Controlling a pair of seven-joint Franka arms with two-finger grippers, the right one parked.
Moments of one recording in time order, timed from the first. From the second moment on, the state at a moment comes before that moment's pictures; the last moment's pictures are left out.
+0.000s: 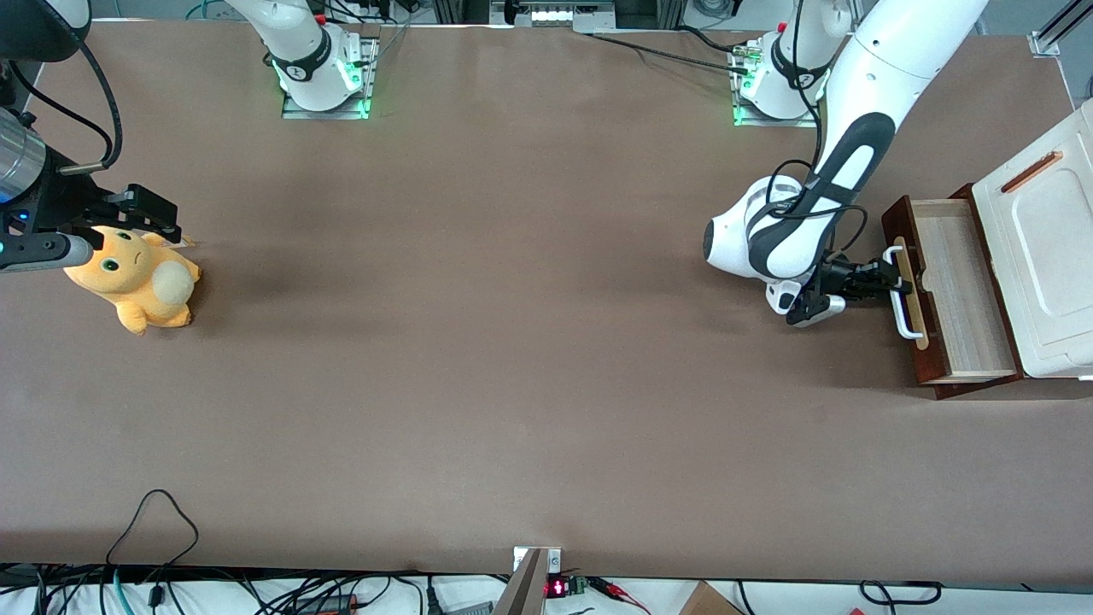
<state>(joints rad) 0.00 0.55 -0.35 -2.15 1.44 1.51 -1.14</state>
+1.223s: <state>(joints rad) 0.00 0.07 -0.09 -1.64 0.03 1.64 -0.12</state>
